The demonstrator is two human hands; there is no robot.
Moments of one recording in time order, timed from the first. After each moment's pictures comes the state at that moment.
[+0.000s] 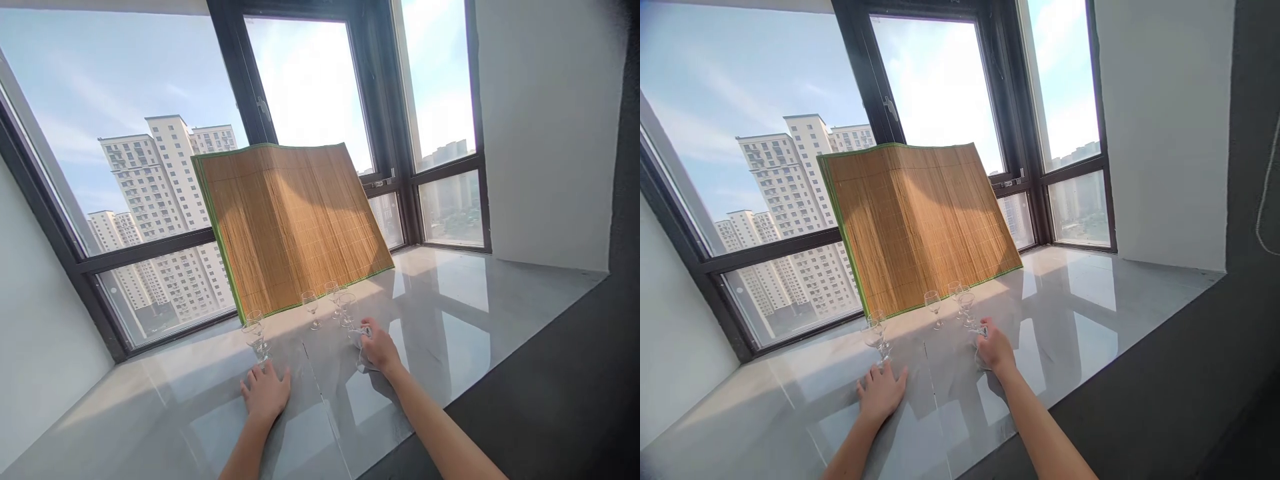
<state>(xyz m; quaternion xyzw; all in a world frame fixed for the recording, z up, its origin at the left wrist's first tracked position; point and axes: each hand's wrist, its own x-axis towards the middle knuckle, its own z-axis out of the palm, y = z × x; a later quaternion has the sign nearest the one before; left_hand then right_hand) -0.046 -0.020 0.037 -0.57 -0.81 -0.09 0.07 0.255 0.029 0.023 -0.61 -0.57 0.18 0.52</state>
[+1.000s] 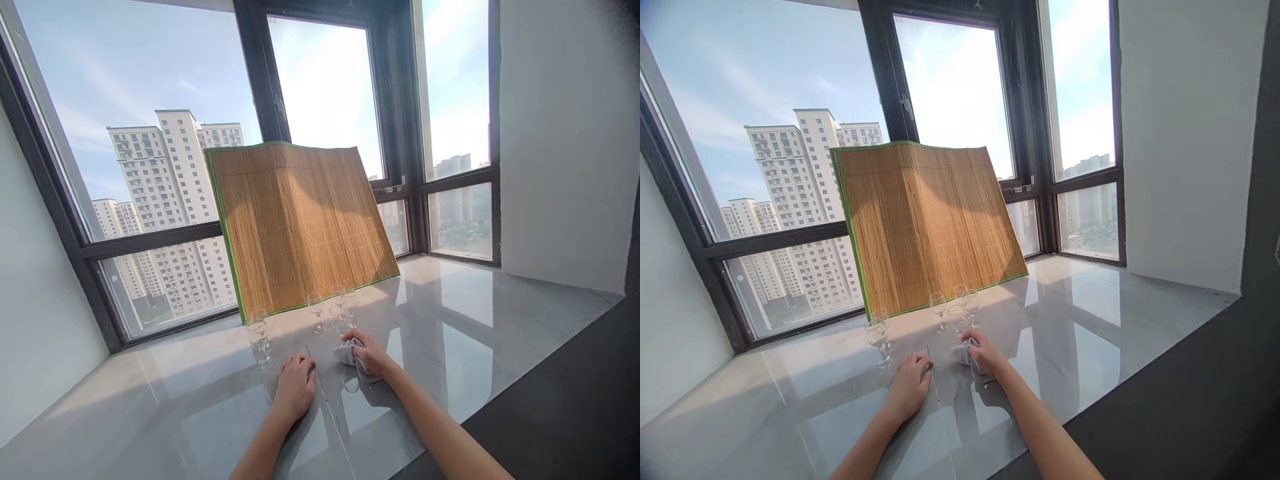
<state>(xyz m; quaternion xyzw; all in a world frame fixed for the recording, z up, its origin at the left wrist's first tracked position) -0.006 -0.020 0.048 -0.77 -0.61 -0.19 -0.03 0.230 0.046 0.026 -0.42 -0.68 0.32 0.51</state>
